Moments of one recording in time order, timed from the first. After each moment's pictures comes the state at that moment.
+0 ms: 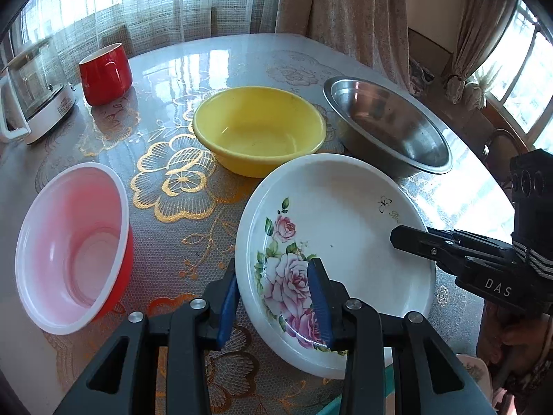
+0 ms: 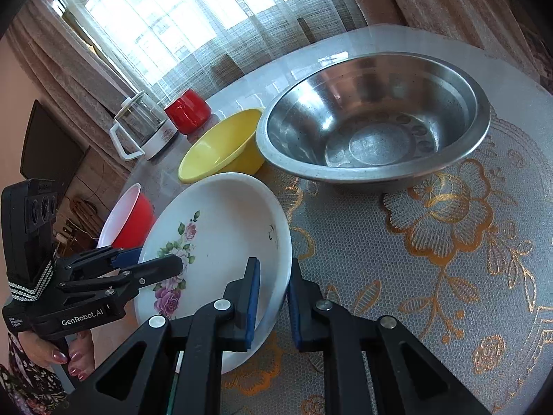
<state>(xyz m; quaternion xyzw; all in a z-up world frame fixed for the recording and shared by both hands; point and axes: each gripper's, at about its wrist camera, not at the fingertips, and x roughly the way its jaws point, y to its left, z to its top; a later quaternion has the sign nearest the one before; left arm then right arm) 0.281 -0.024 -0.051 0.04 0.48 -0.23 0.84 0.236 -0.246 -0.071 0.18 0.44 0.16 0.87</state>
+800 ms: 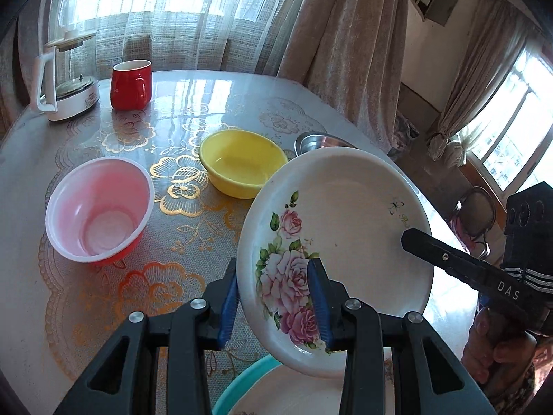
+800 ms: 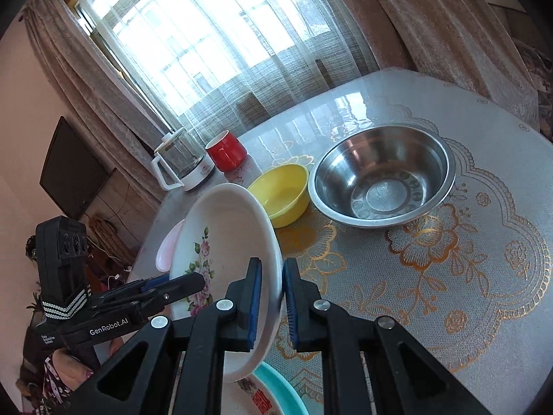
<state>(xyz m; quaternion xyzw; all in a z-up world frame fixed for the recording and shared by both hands) 0.218 0.003 -0.001 -0.08 0.43 -0.24 0.87 0.181 -0.249 0.010 0.20 0.37 0.18 0.89</state>
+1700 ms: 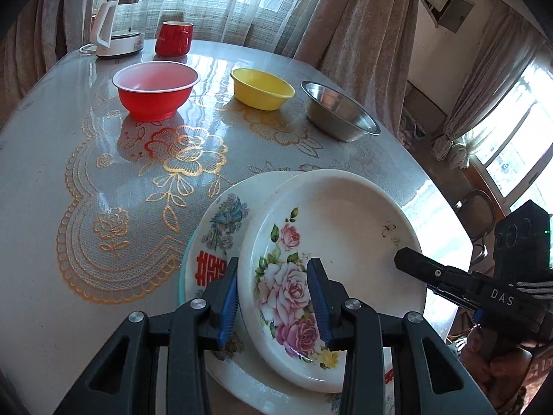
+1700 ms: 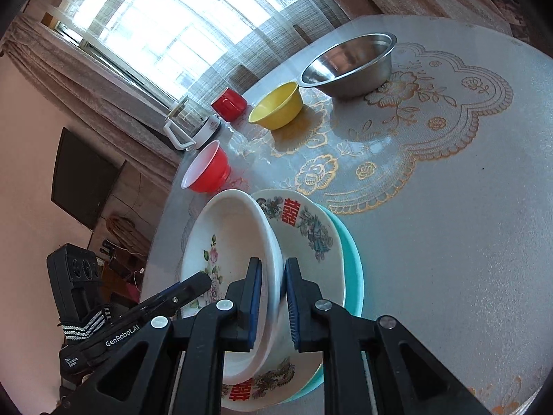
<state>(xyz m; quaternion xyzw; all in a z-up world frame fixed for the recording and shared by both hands) 0.067 0.033 -0.048 -0.11 0.45 -0.21 0.86 0.049 -0.234 -0.046 0.28 0.42 0.18 0.85</state>
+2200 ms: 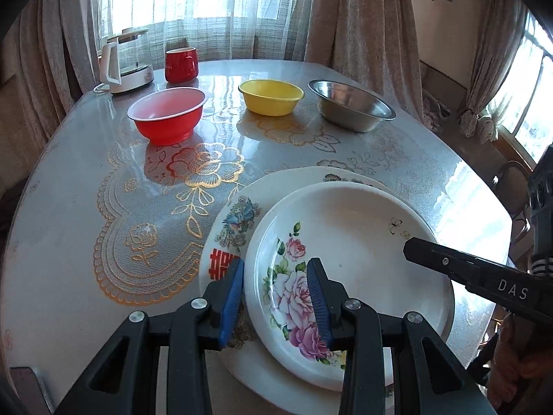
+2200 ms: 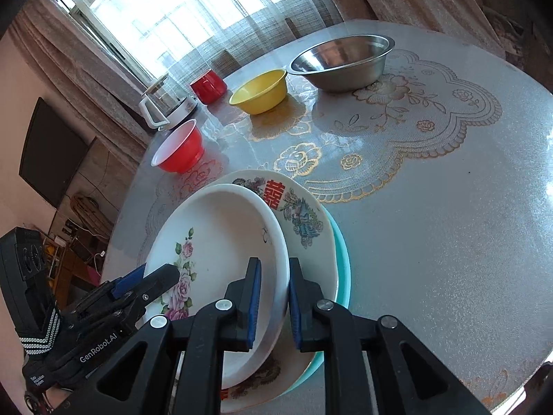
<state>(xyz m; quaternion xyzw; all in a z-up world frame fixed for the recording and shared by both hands) 0.054 0.011 -0.040 0.00 0.42 -0.14 0.90 0.048 -0.213 -0.044 0.20 0.45 0.12 0.87</state>
